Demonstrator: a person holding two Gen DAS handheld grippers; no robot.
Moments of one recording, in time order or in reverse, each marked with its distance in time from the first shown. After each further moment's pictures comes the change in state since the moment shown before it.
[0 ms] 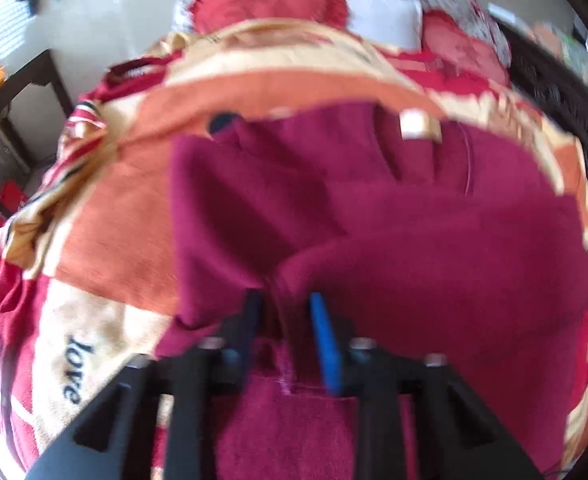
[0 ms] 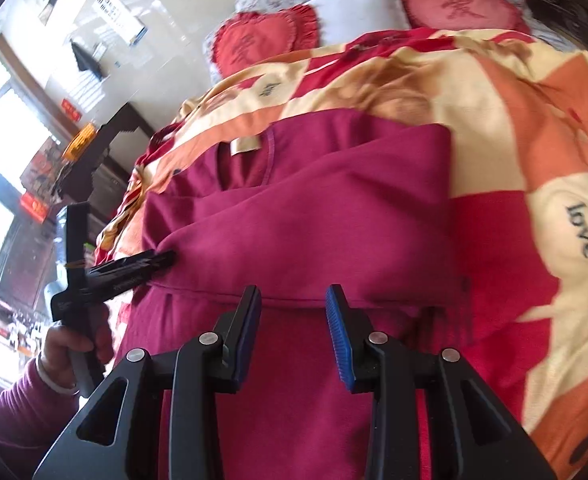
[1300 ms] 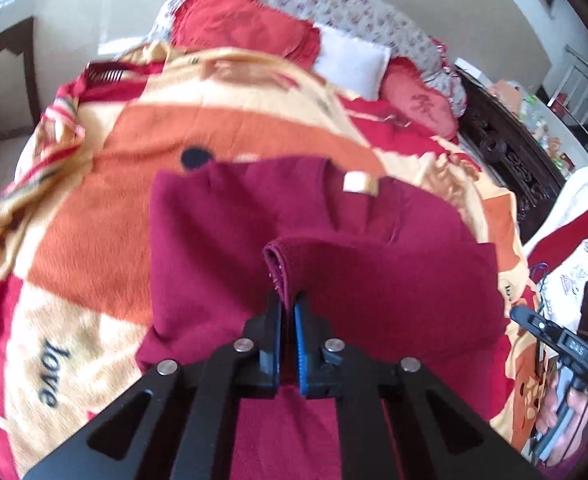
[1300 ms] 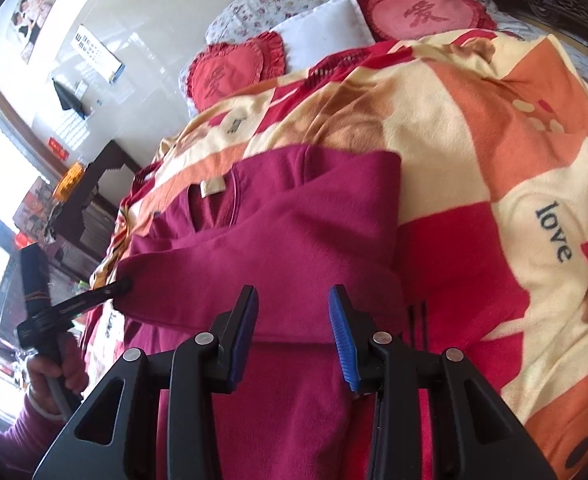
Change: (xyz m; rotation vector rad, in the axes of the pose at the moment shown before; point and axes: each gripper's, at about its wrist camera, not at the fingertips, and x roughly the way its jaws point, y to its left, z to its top) left arm -0.035 0.023 0.012 -0.065 -0.054 -0.273; right arm -0.010 -0.029 0.013 0.089 -0.086 -0.015
